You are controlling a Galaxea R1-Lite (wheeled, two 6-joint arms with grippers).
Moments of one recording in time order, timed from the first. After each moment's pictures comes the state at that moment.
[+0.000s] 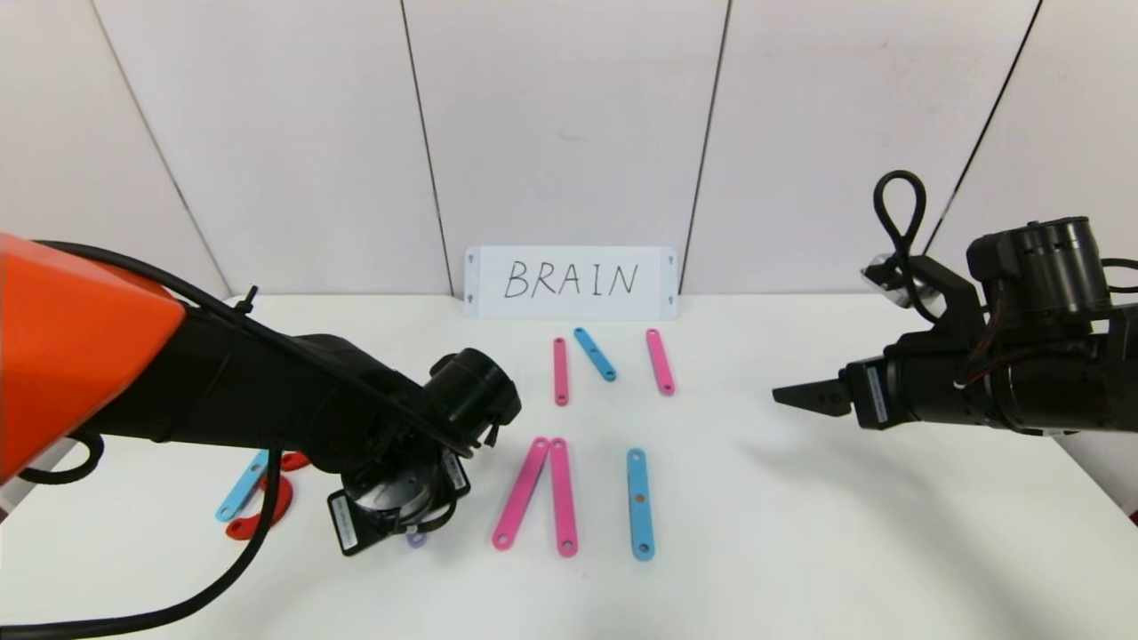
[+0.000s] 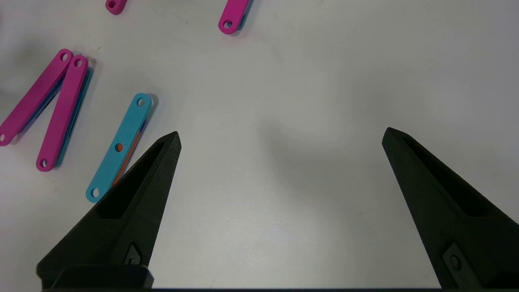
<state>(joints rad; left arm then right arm) -0.64 1.94 -1.14 0.48 0.46 -1.17 0.20 1.63 -0.90 -0.05 0.24 -0.02</state>
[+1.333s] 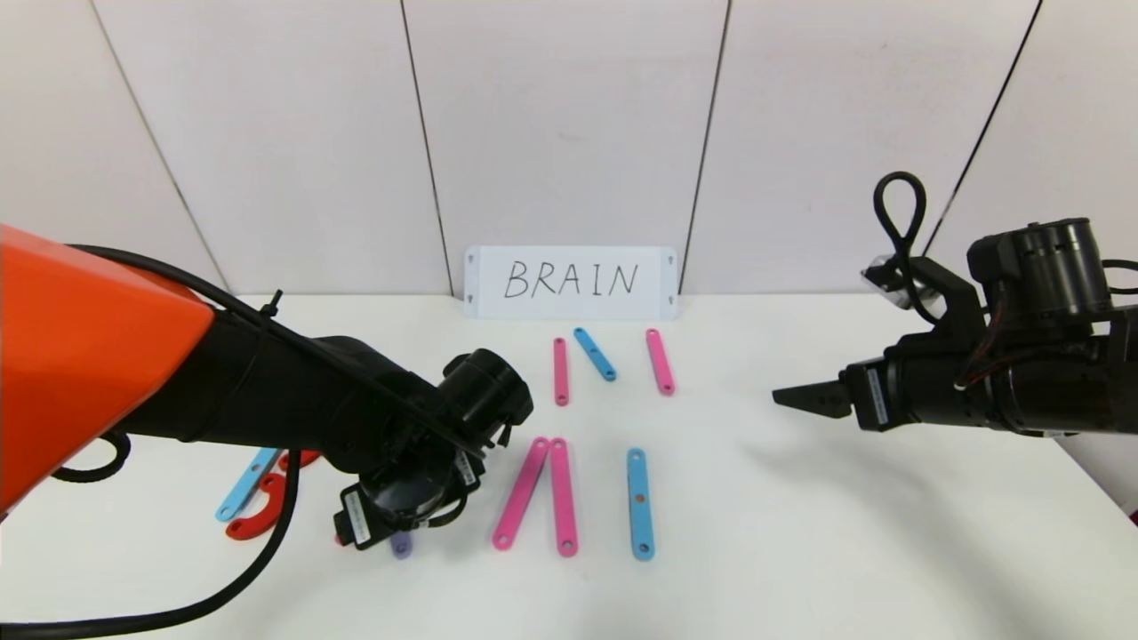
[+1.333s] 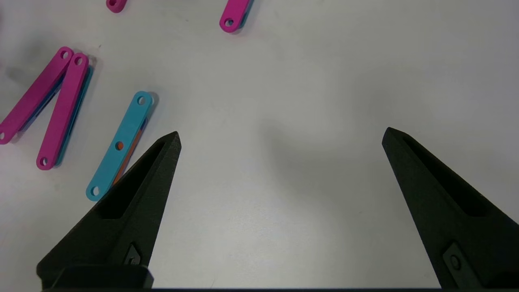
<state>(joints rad) -0.66 1.97 -1.17 0.46 0.49 -1.17 0.21 1.63 -0.90 -0.05 0.23 -0.02</state>
